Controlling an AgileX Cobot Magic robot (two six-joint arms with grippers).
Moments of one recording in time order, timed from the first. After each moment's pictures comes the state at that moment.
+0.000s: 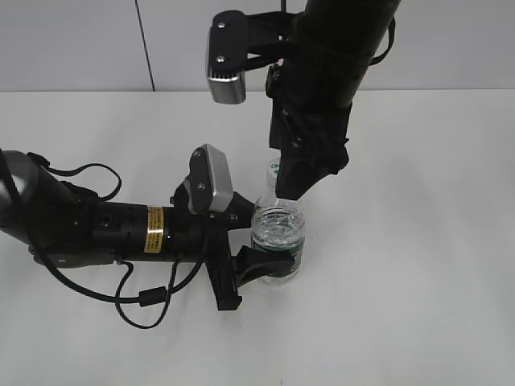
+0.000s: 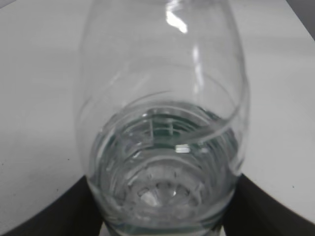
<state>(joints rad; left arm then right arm) -0.48 2.13 -0.83 1.05 -0.99 -0.28 0.68 1.85 -1.61 0.22 1.22 -1.11</state>
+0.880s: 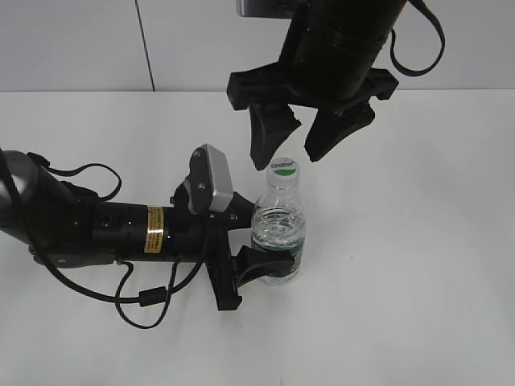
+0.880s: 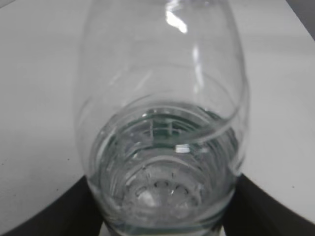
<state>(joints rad) -0.48 2.13 -0.83 1.05 -0.99 -0.28 0.68 1.82 -1.61 0.22 1.22 0.11</state>
